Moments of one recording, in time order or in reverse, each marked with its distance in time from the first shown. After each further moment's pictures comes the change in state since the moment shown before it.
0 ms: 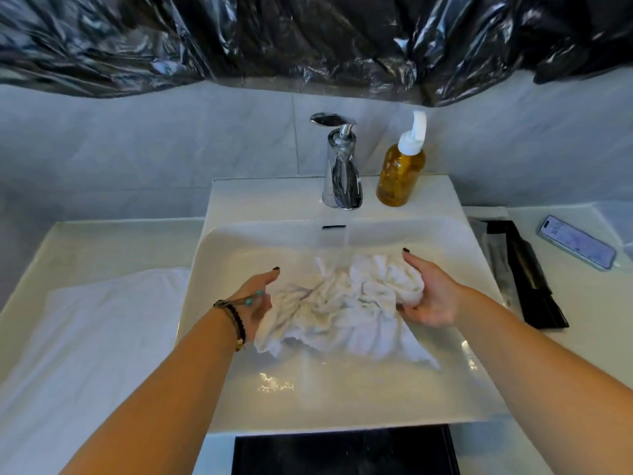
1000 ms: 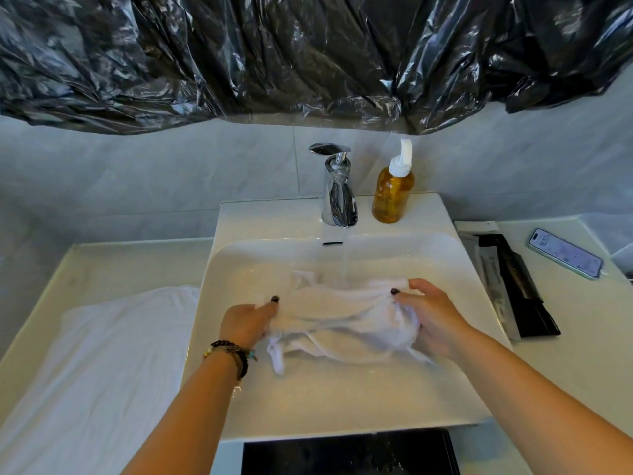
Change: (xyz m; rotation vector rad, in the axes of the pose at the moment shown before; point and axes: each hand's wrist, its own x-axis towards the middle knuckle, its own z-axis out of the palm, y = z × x) left_hand -0.038 -0.023 0.001 0.278 0.568 0.405; right_hand -0.011 0.035 0.003 -0.146 0.333 -0.409
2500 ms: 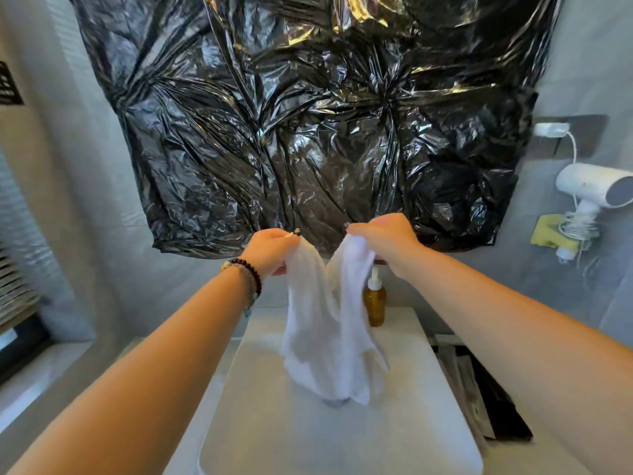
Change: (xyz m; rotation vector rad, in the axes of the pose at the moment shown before) left_hand -0.199 0.213 -0.070 -0.139 -0.069 0.720; right_hand -0.199 -0.240 0.045 -0.358 0.041 -0.782
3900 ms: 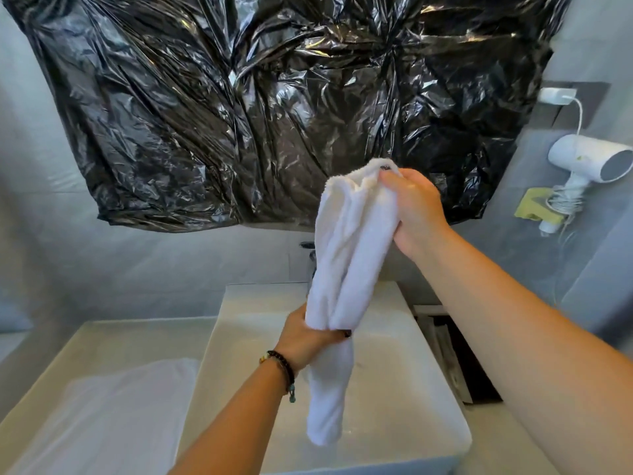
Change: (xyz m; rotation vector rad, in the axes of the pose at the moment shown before) left_hand -0.024 -0.161 0.080 -0.174 -0.247 -0.099; right_hand 0.013 0.008 -0.002 0.554 0.140 -0.060
